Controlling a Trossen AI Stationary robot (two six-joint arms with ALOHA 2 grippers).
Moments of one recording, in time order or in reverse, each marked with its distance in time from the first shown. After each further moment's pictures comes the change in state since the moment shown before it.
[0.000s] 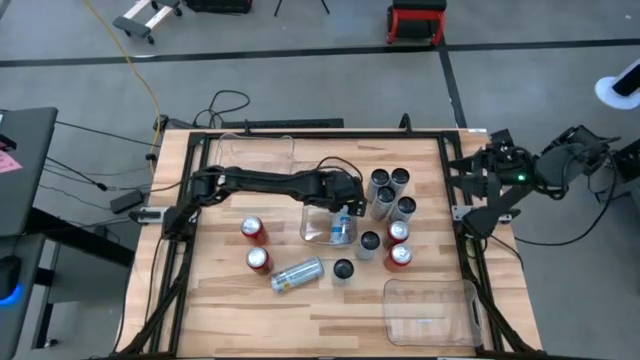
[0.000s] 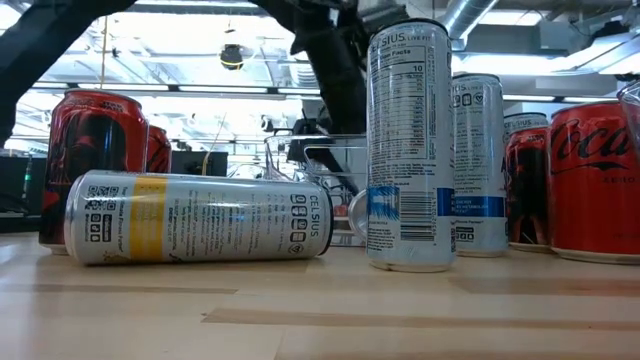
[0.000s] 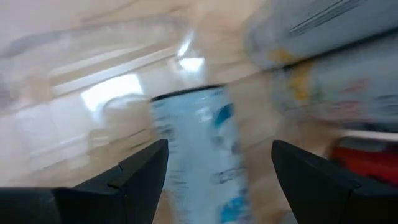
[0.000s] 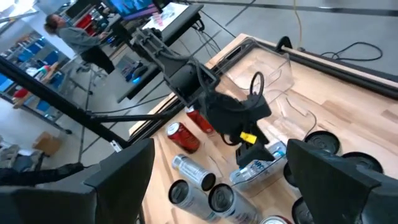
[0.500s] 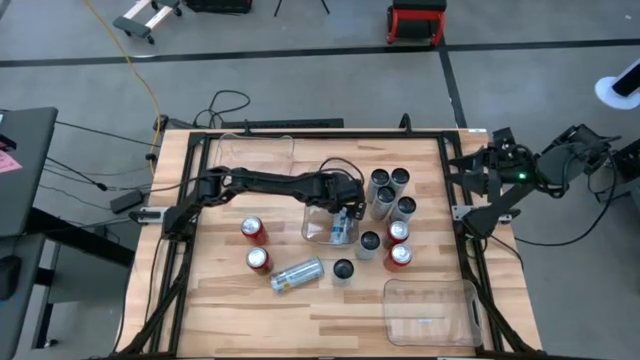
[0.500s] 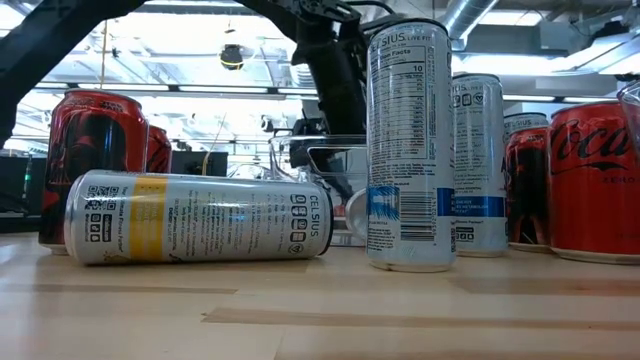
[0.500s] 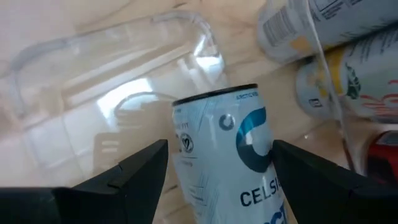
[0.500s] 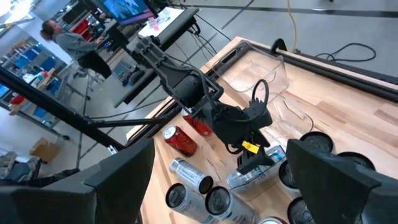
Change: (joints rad) left arm 0.006 0.037 -0.001 -0.008 -0.006 0.103; right arm 0.000 -0.011 -0.001 -0.013 0.019 0.018
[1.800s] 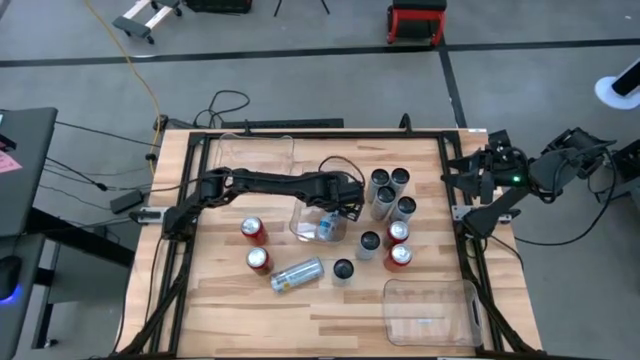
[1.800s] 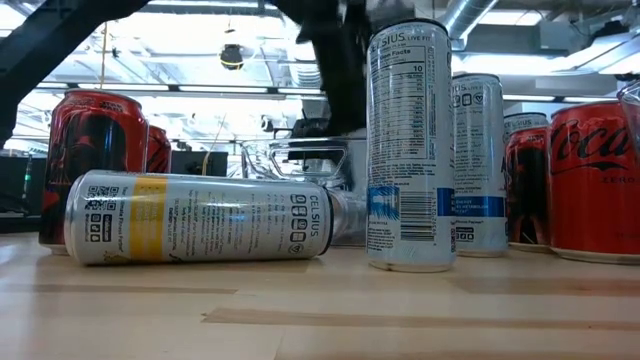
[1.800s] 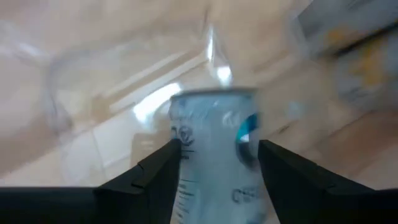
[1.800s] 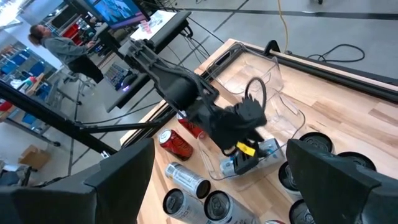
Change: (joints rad) left arm 0.001 0.012 0.086 -0.143 -0.088 0.066; right arm 0.000 0.037 0.000 0.004 0.030 0.033
